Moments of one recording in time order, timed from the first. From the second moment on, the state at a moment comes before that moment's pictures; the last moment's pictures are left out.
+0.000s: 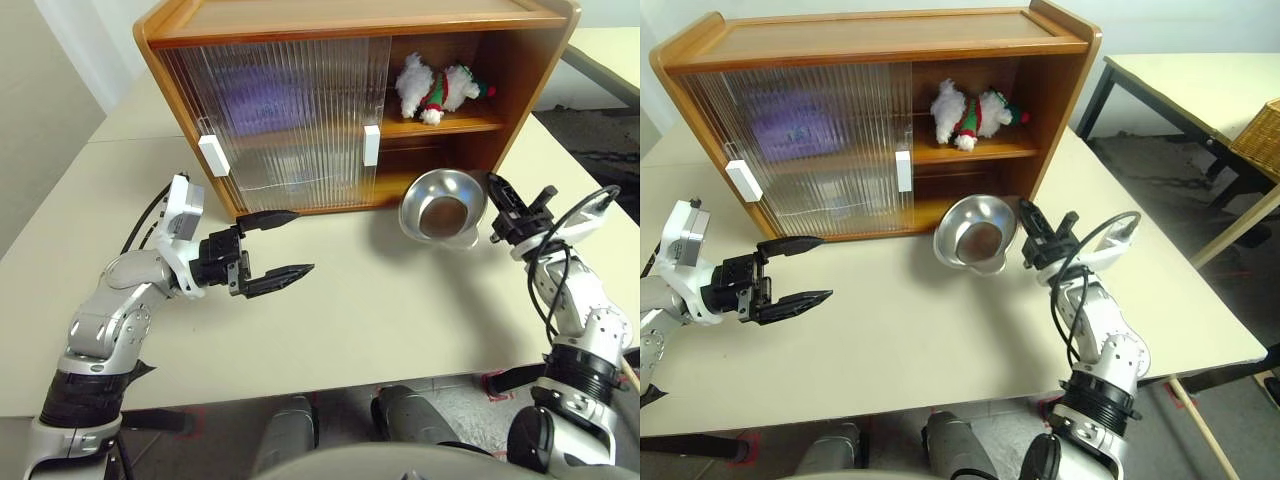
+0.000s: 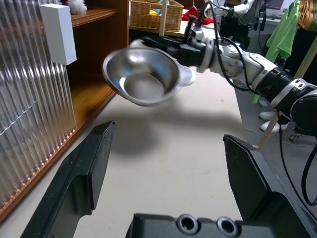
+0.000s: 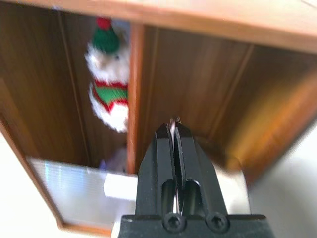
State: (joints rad) left arm -0.13 0.68 0.11 -0.26 -0.66 0.28 -1.14; right arm -0.34 -0.13 -0.62 0.03 1.56 0.70 -0.11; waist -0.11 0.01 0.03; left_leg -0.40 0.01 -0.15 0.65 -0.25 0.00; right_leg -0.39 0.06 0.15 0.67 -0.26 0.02
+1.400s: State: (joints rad) left arm -0.12 0.68 0.12 -0.28 -0.66 0.28 -1.11; right arm -0.62 0.08 -0.60 0.40 1.14 0.05 -0.05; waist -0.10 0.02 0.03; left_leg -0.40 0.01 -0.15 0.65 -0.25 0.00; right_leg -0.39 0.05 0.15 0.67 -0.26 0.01
